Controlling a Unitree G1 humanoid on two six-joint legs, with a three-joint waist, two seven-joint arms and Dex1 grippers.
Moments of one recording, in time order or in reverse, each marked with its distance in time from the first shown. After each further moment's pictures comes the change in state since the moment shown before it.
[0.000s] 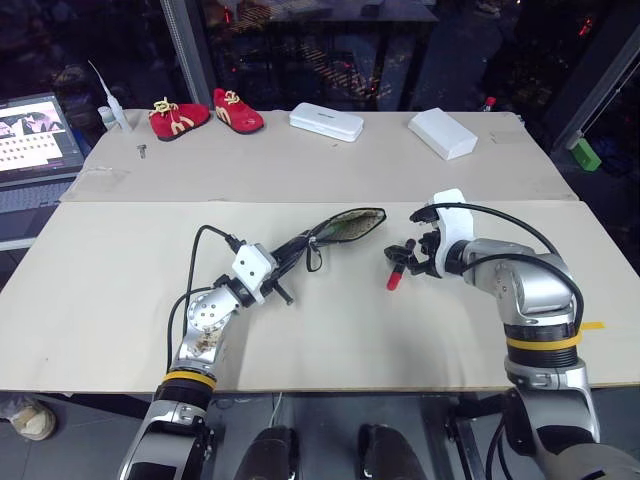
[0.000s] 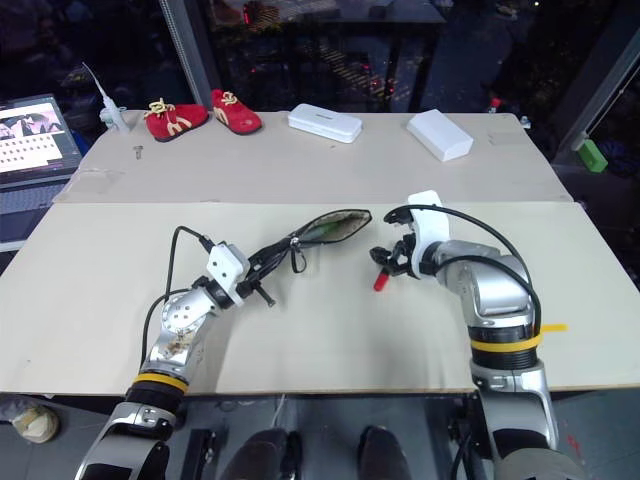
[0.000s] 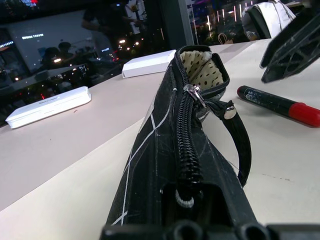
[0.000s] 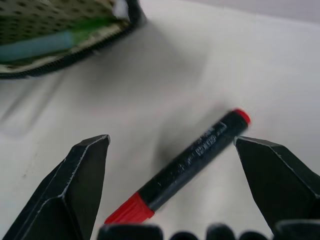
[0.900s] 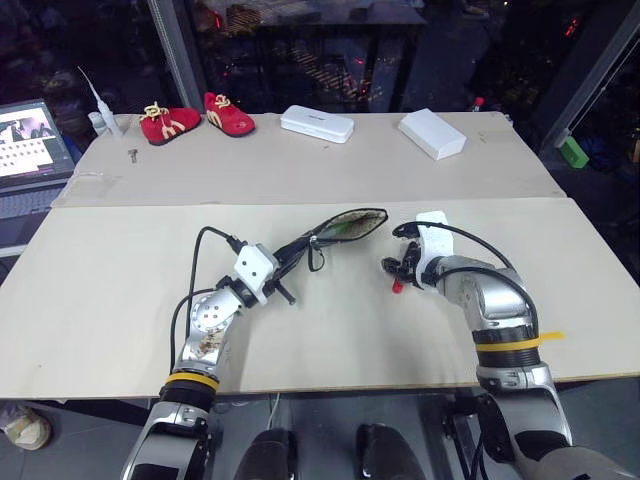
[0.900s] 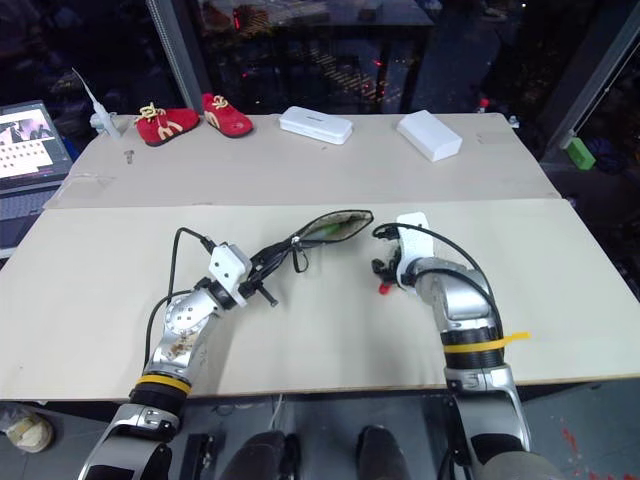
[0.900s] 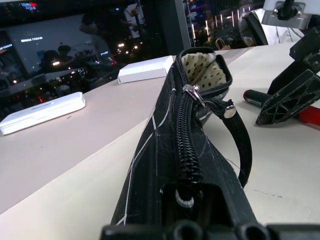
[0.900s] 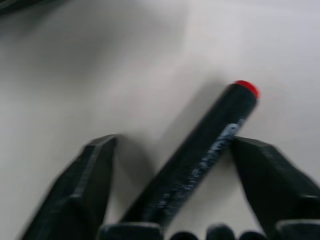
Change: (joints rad) left arm 0.007 -0.012 -0.005 -0.008 0.002 0.003 0.025; right arm 0.028 0.086 0.036 0.190 -0.057 -0.170 -0.150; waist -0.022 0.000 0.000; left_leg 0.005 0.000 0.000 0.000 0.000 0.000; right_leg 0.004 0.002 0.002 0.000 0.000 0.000
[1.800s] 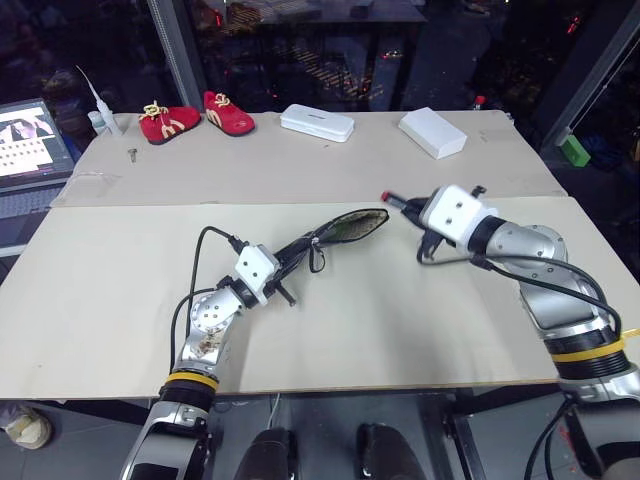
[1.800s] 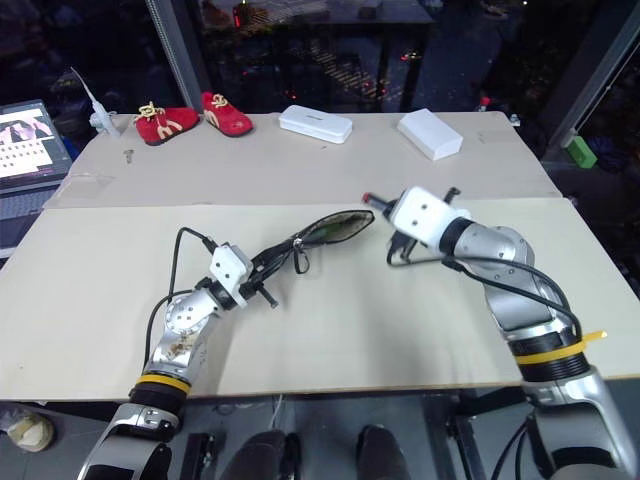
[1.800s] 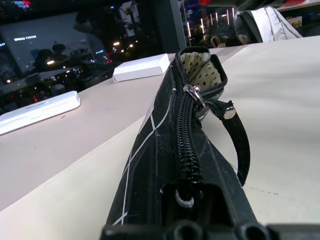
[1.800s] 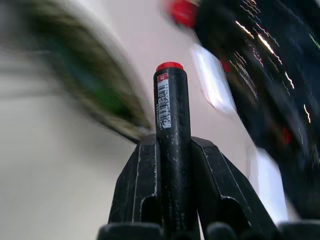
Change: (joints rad) left arm -0.001 0.004 -0.006 -0.001 -0.003 0.004 -0.027; right arm 0.050 -0.471 0.234 -0.113 -0.251 -1.064 0.486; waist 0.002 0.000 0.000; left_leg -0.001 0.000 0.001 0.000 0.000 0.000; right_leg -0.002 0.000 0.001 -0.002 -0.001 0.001
